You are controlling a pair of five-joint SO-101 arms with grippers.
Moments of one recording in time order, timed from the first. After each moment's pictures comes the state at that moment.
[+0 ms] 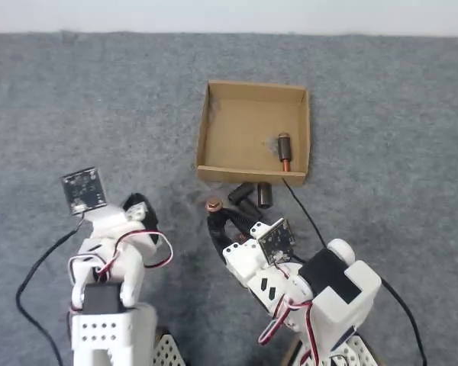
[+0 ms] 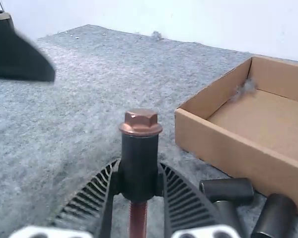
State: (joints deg) left arm -8.6 -88.9 88.3 51.9 22.8; right arm -44.6 12.4 92.8 -84.7 -5.1
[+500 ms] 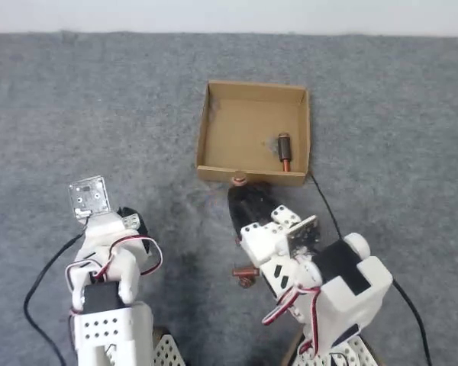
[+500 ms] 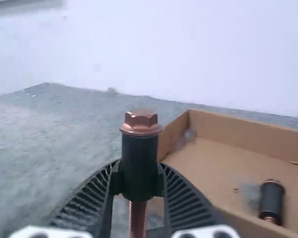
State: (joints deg) left arm -15.1 -88.9 95.1 49.9 11.5; right arm -33.8 12.4 92.8 -96.3 -5.1
